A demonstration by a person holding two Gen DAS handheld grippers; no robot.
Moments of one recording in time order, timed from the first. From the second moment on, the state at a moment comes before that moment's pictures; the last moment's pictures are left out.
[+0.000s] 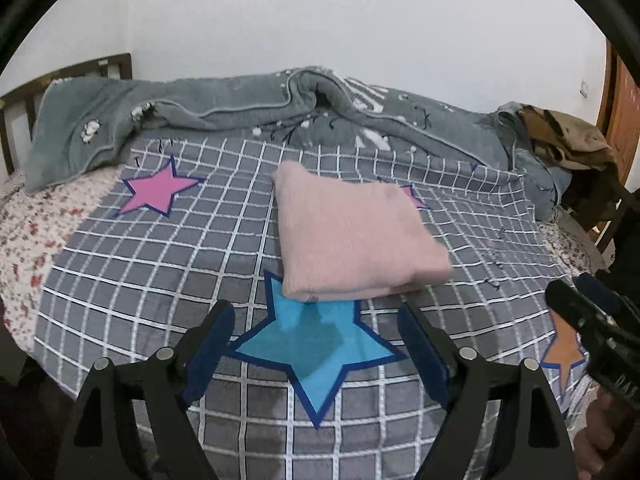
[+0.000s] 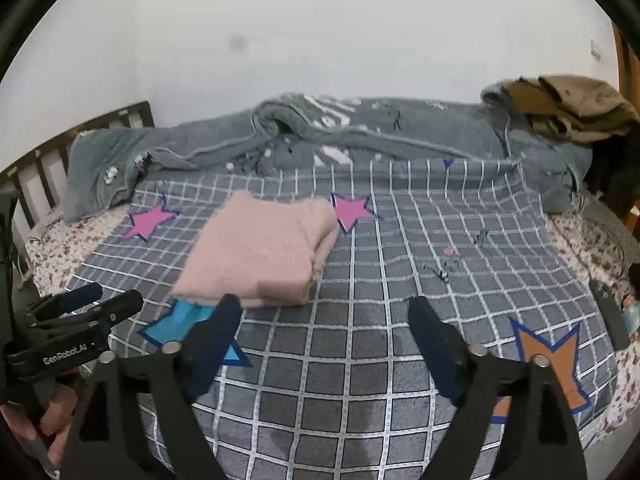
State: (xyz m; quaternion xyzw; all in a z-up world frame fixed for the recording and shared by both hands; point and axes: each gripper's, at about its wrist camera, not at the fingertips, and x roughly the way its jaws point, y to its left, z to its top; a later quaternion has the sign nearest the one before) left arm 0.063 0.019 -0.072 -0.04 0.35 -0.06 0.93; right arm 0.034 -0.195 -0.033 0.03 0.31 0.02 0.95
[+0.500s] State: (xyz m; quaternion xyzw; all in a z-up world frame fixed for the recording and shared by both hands) left arm 0.024 0.000 -0.026 0.00 0.33 -0.04 0.94; right arm -0.003 -0.199 0.001 0.04 0.30 0.03 0.95
